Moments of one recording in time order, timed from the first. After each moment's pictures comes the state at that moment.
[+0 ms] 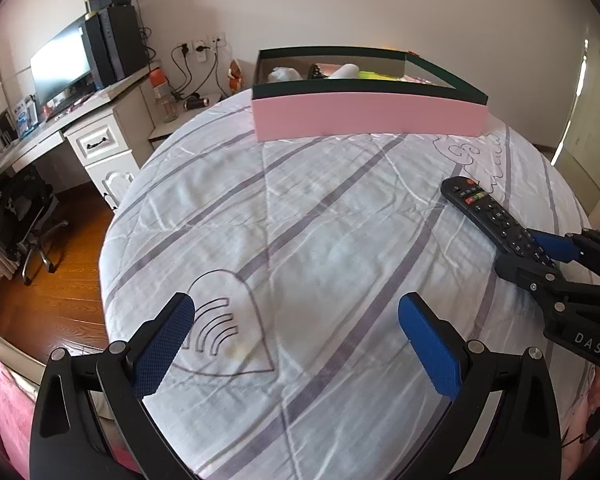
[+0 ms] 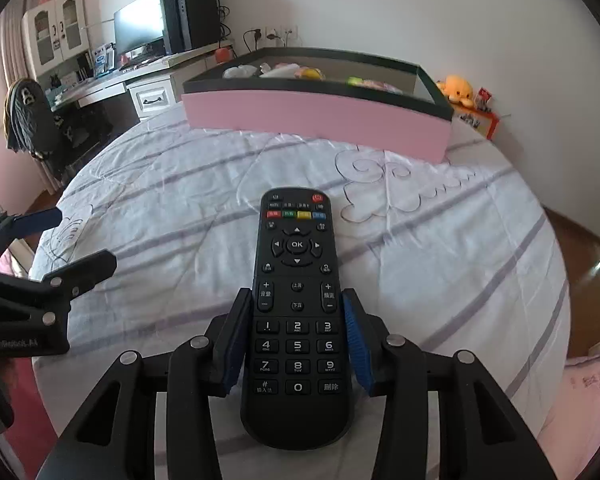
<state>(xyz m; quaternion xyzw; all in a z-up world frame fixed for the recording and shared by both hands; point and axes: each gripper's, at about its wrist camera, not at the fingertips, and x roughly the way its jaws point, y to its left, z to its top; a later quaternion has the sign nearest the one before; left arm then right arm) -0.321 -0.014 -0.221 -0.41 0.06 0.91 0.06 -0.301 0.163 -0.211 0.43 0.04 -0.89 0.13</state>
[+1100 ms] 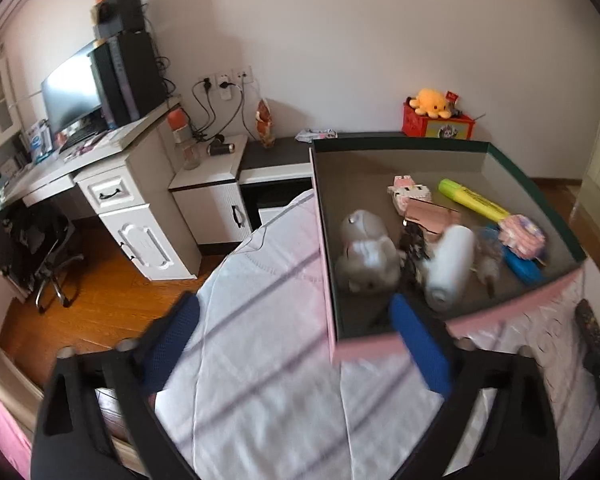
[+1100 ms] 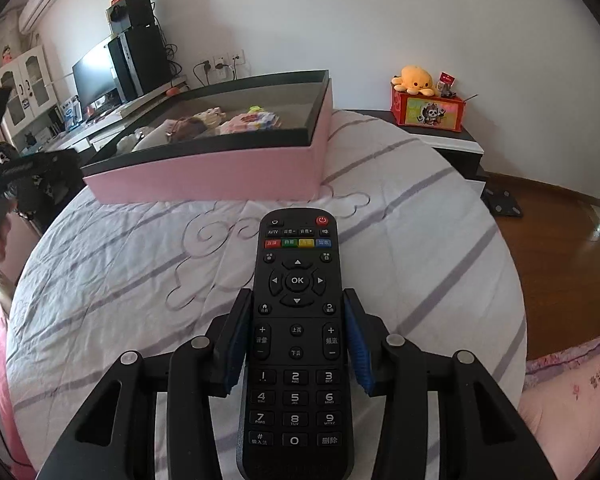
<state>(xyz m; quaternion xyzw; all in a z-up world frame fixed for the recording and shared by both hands) -0.508 -0.039 -0.162 -0.38 0.06 0.92 0.02 -0.372 0.263 -0.205 0.40 -0.02 -0.91 0.09</state>
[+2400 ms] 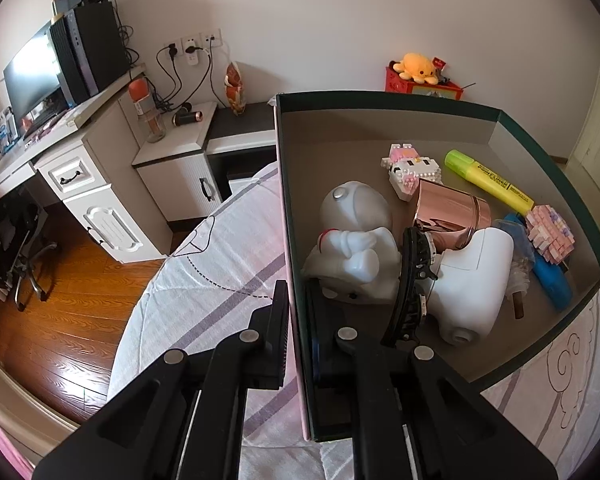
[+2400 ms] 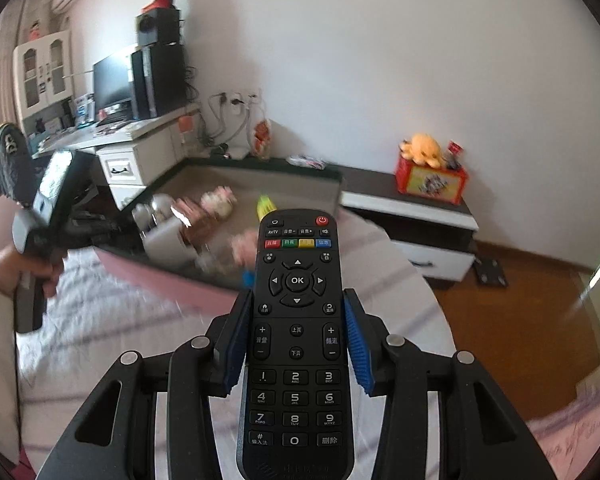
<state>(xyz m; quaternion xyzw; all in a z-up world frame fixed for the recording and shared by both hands) -0.564 -0.023 -0.204 -0.43 0.06 0.90 0.06 -0.426 0.234 -0.106 0.33 0.05 -0.93 0.12</state>
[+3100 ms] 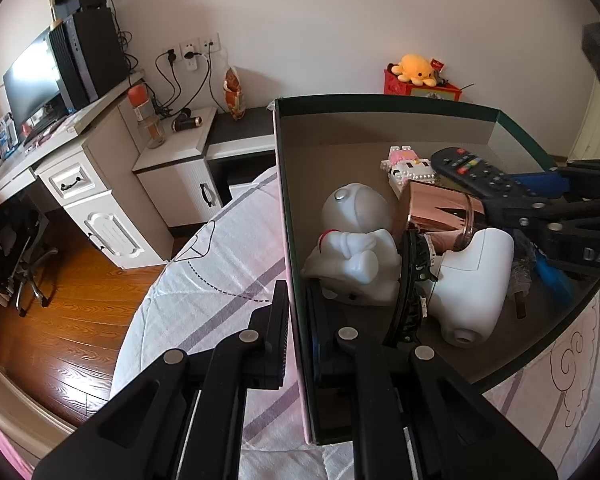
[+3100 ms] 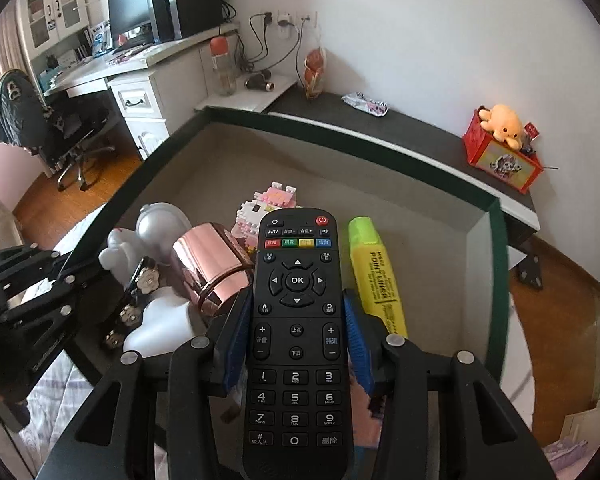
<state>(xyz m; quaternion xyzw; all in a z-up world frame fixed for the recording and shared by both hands) -0.563 -0.022 -0.204 -0.42 0.06 0.90 0.06 -0.580 0.135 -0.166 0.47 0.10 -0.86 0.17</state>
